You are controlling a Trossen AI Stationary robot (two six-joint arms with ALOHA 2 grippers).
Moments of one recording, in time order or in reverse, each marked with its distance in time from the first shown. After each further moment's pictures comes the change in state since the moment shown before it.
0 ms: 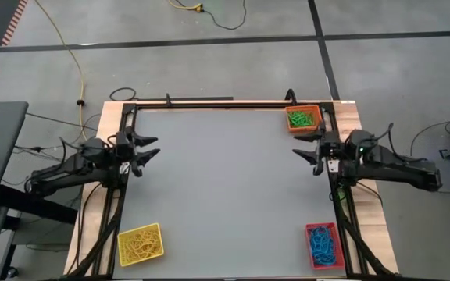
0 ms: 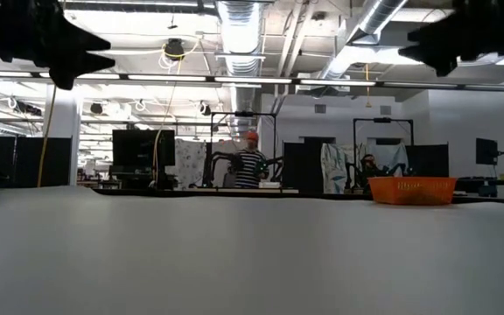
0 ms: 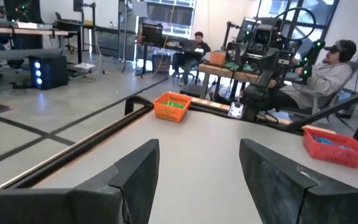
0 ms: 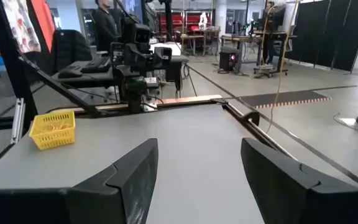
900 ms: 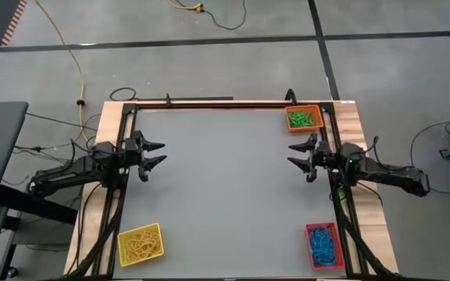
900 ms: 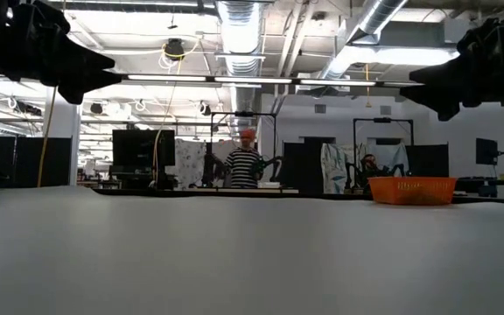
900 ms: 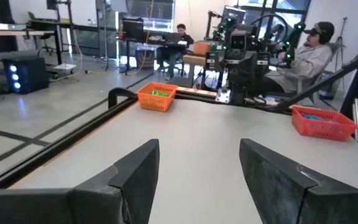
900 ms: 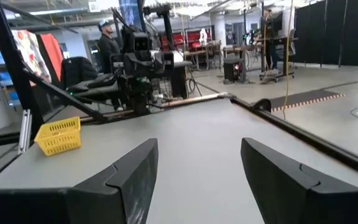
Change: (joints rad) left arm 0.000 0.000 -0.125 0.107 0.079 0.054; right arm 0.000 -0.241 -0.349 0.190 0.000 0.117
